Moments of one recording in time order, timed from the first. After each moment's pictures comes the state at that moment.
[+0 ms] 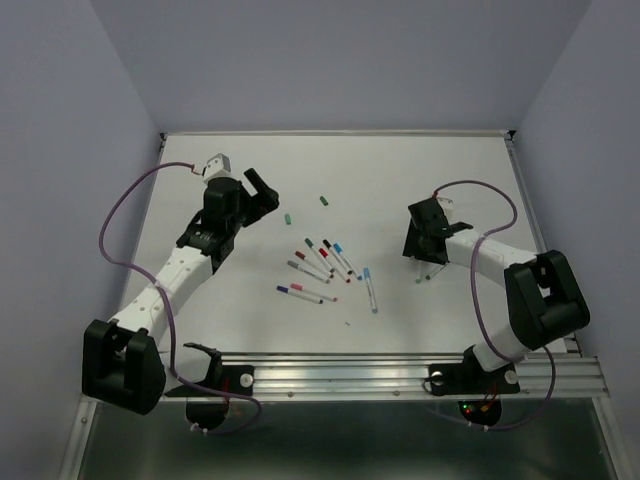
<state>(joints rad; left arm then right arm) -0.32 1.20 0.86 -0.10 -0.13 -0.70 0.36 1.56 0.85 -0.36 0.36 0.57</state>
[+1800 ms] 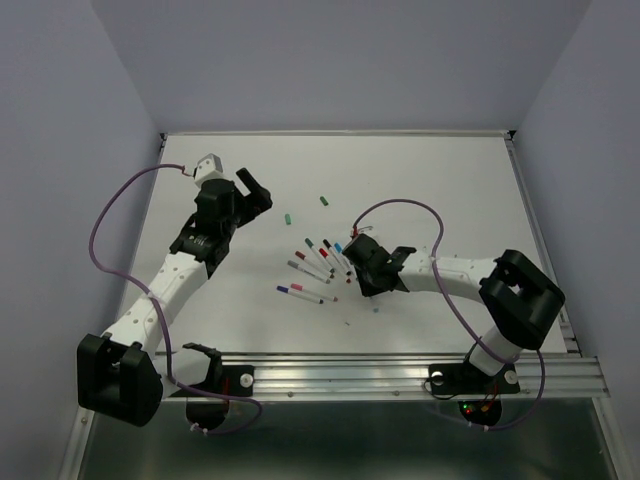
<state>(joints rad) -0.31 1.14 0.86 -0.14 -0.20 -0.69 0.87 1.62 0.90 -0.41 0.30 0.51</state>
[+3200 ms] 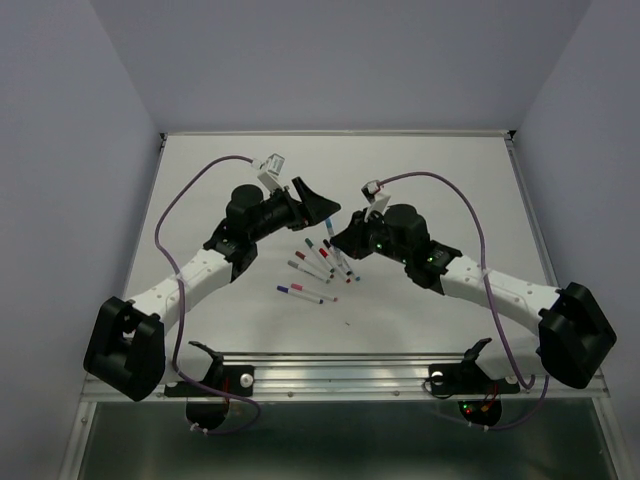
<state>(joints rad) -0.50 1.28 0.79 0.36 0.40 -0.86 0.75 1.32 0.81 0.20 -0.16 0.47</state>
